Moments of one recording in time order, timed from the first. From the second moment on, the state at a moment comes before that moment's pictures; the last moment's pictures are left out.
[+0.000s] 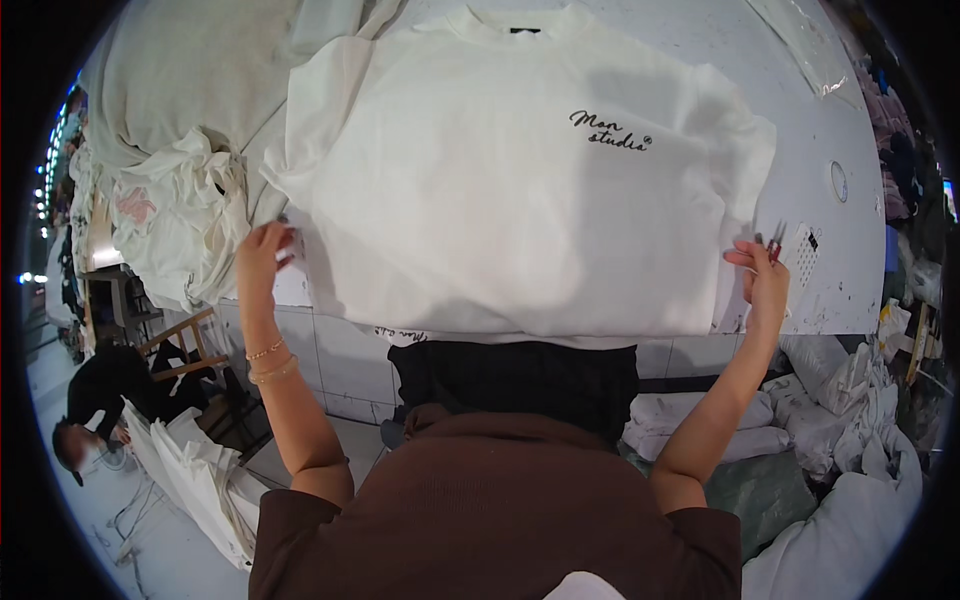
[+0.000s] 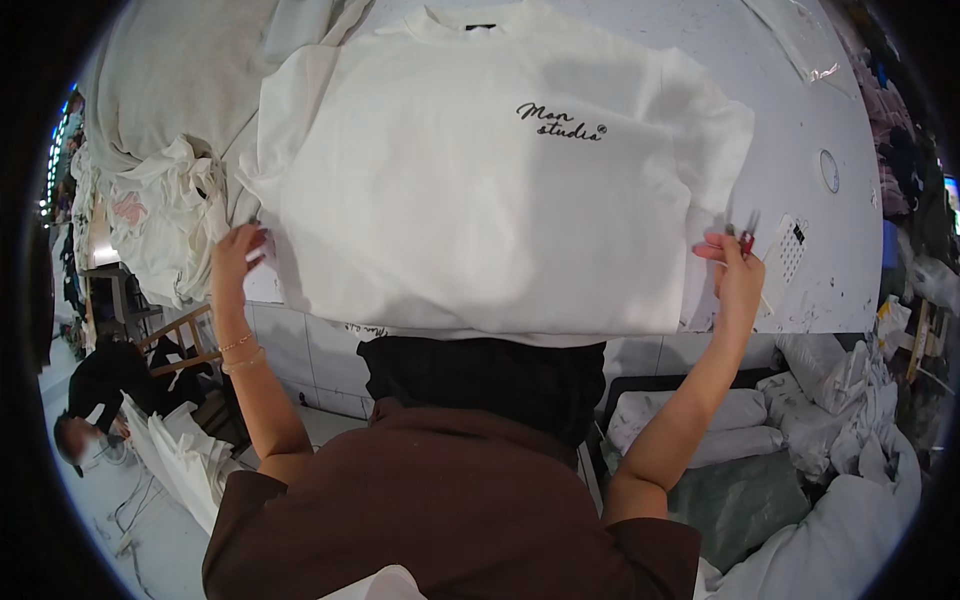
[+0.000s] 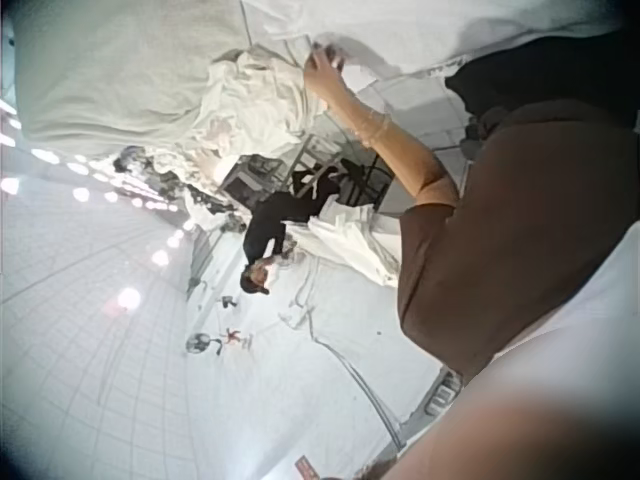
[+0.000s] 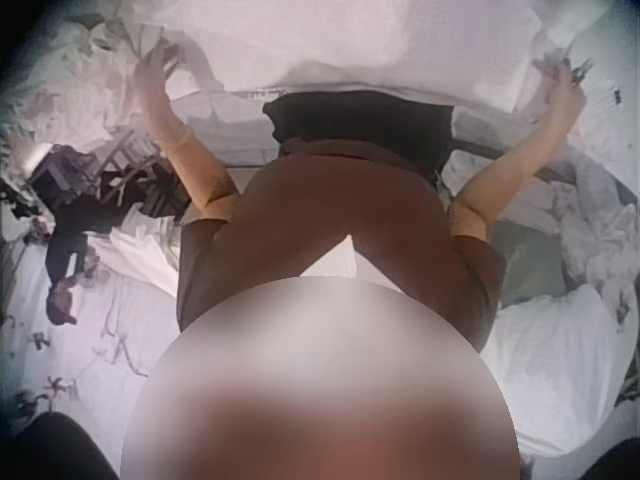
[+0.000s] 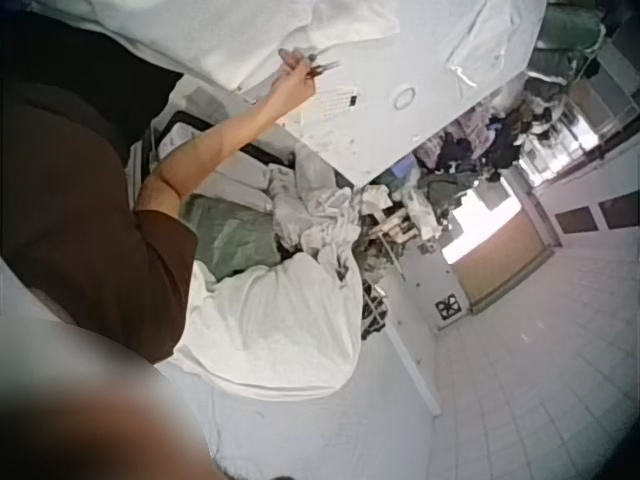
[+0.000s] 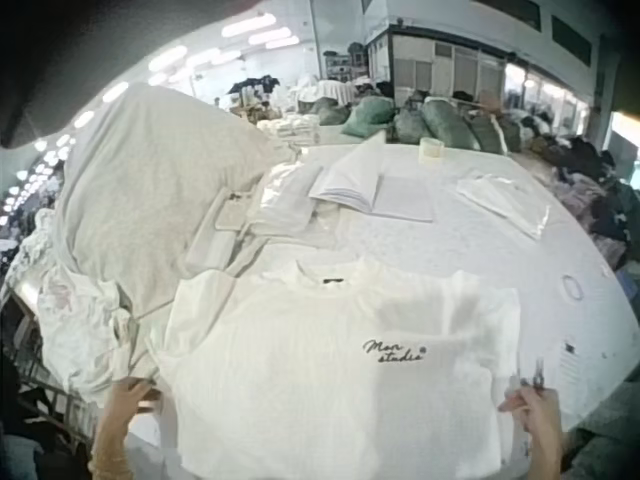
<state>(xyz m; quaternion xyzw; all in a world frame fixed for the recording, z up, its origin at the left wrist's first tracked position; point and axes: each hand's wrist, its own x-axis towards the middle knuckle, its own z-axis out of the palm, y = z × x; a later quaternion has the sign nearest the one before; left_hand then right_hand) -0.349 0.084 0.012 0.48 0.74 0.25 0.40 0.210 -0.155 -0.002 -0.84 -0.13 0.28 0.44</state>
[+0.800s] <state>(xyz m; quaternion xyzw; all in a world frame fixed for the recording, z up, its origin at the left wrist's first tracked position) -0.252 0.301 0.009 0.46 0.39 0.57 0.56 0.316 0.045 -0.012 -0.67 -0.17 0.20 0.69</state>
